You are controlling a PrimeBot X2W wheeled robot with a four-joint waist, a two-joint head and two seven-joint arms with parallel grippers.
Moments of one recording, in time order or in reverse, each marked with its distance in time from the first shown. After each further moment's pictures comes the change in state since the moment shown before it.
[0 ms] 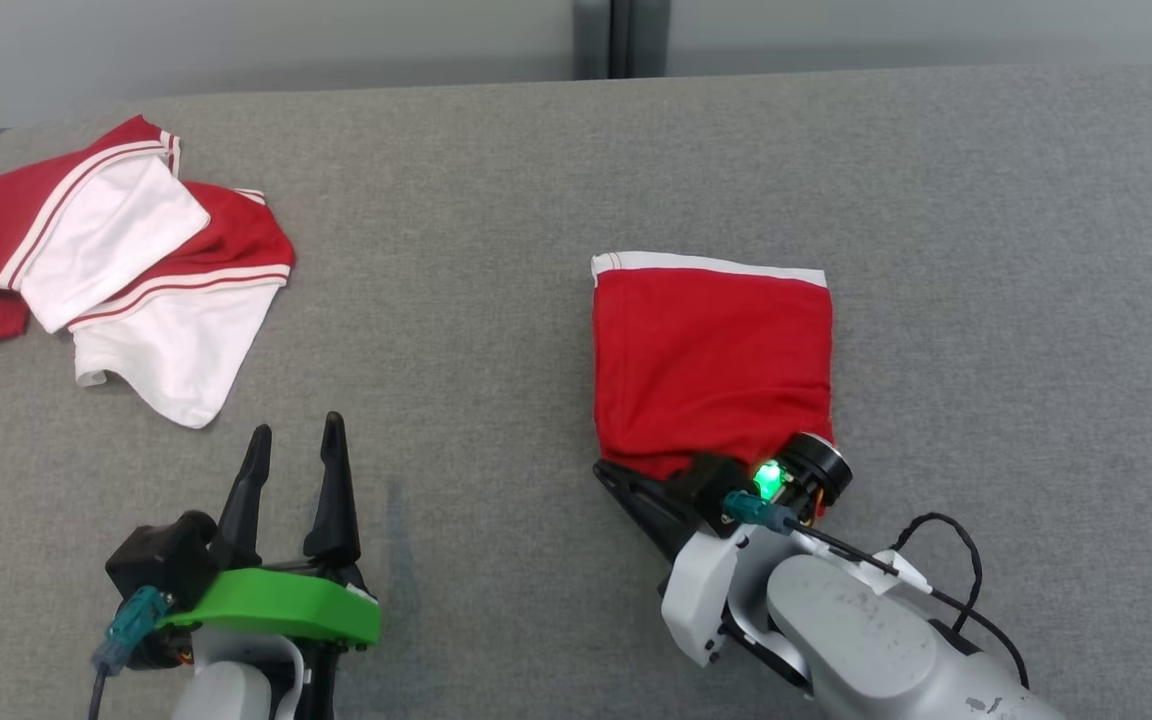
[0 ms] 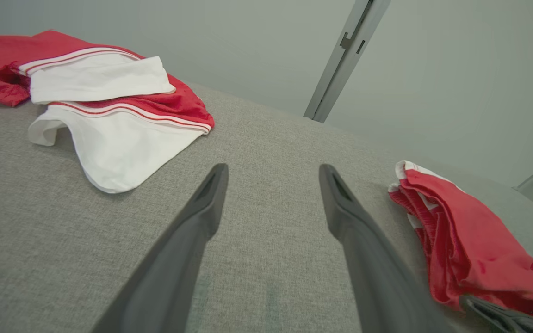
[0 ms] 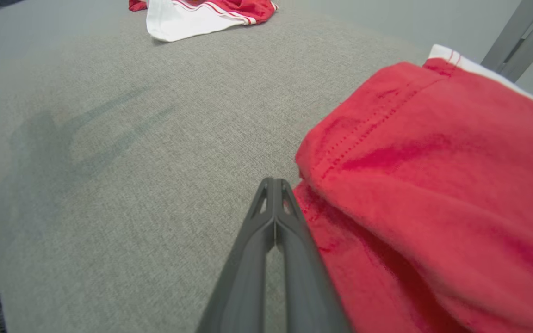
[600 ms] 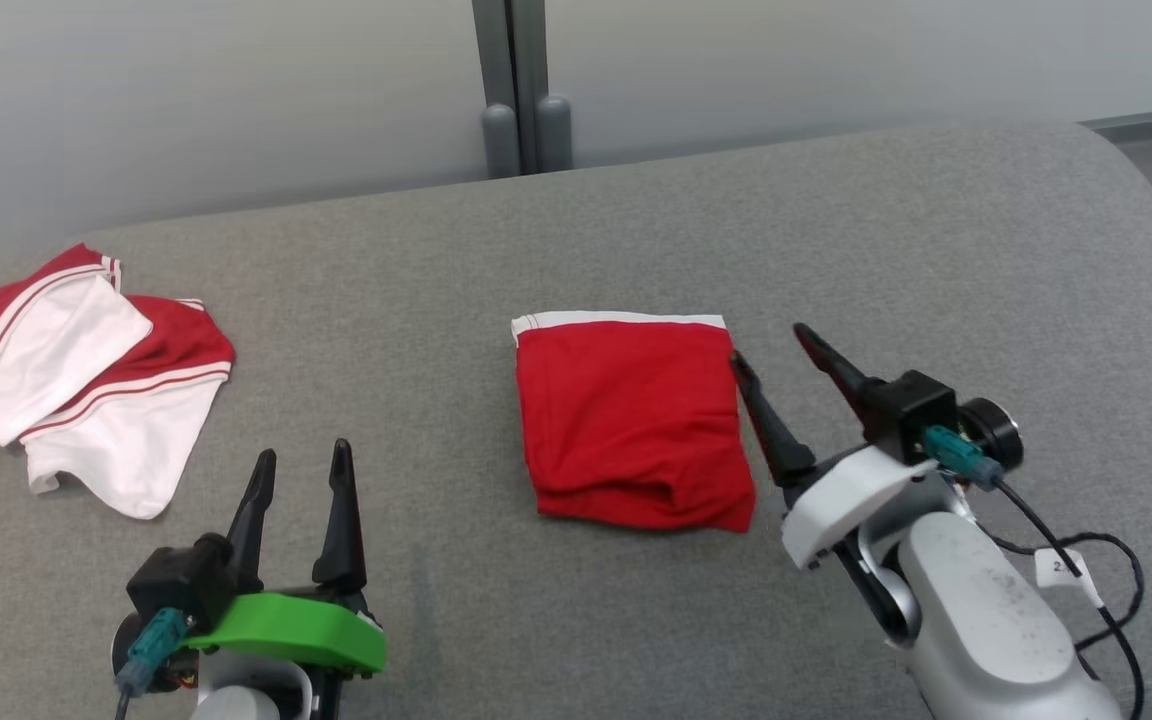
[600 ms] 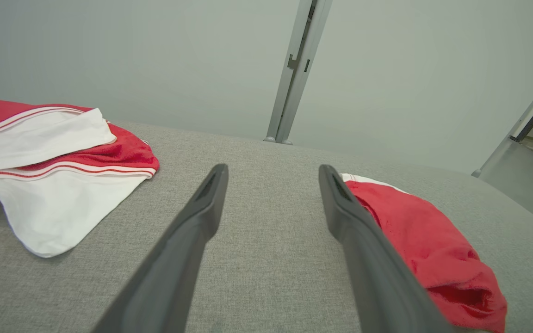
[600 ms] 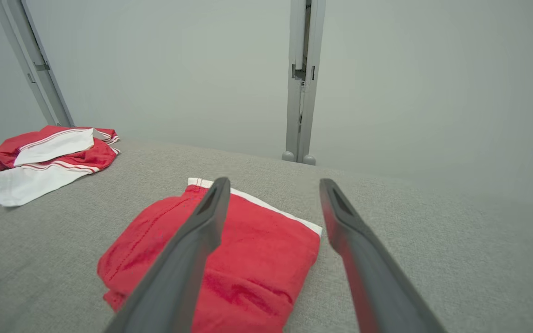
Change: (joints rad) left arm 0.035 -0.012 0.016 0.001 0.100 0.005 0.000; right arm 0.148 0.000 -0.513 -0.241 -0.111 0.000 0.000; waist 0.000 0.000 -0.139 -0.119
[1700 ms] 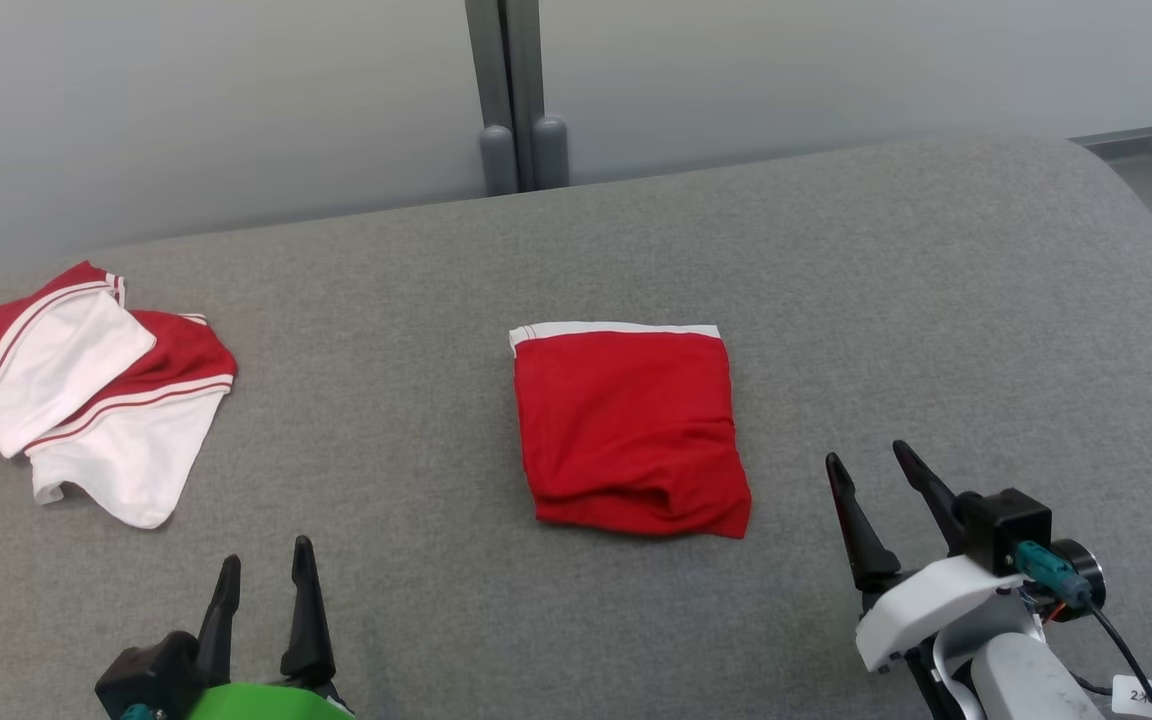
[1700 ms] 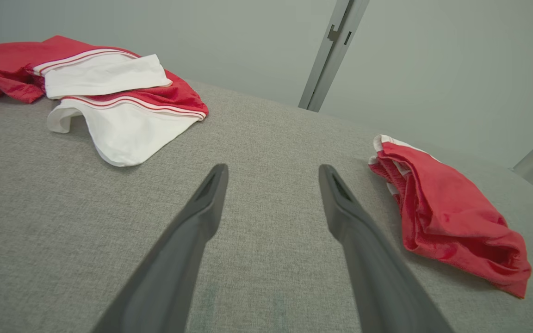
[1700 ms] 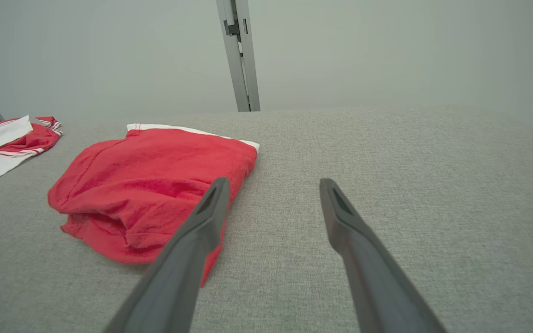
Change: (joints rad) left arm 0.155 -0.009 0.065 -0.020 -0.038 0.025 0.000; right arm 0.258 0.000 -0.192 -0.086 0.005 0.000 0.000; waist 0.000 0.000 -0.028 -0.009
